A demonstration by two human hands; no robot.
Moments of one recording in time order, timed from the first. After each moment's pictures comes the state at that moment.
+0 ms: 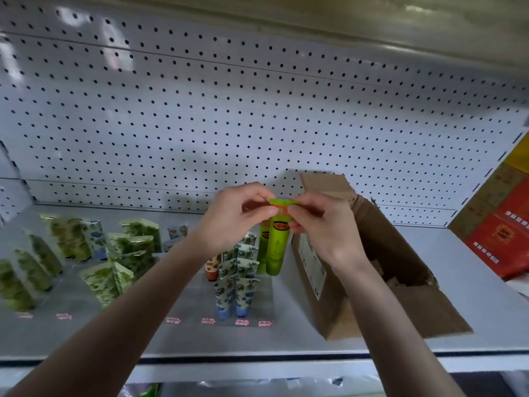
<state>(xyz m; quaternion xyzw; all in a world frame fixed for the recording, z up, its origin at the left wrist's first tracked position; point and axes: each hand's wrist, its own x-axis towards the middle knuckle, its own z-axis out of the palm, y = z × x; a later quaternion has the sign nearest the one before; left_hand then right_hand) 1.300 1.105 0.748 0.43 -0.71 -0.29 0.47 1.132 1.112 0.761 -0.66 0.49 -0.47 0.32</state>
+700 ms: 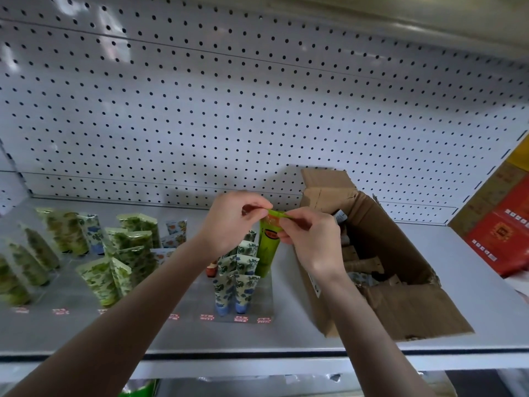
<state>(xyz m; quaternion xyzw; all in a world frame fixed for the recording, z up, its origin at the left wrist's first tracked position) 1.298 1.099 0.730 0.50 -0.72 -0.18 0.45 1.146 1.116 0.730 -0.63 0.54 -0.47 0.30</state>
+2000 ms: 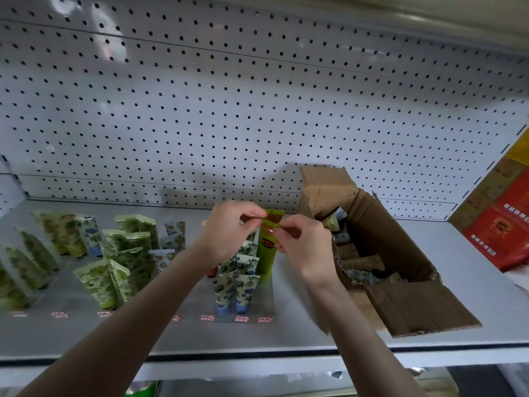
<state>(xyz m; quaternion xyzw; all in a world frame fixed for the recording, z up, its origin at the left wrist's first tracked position) 1.301 1.095 0.710 0.53 -0.72 -0.18 0.41 1.151 1.110 0.711 -0.65 0.58 -0.42 0.24</state>
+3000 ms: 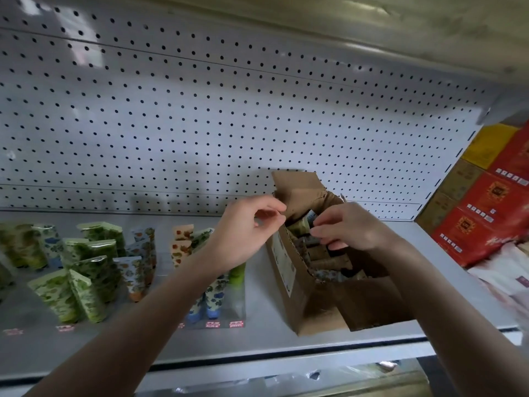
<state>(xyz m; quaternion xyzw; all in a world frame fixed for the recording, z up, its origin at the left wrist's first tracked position) 1.239 1.111 0.740 0.44 -0.73 -0.23 0.48 1.035 1.091 0.775 -0.67 0.62 -0.20 0.34</state>
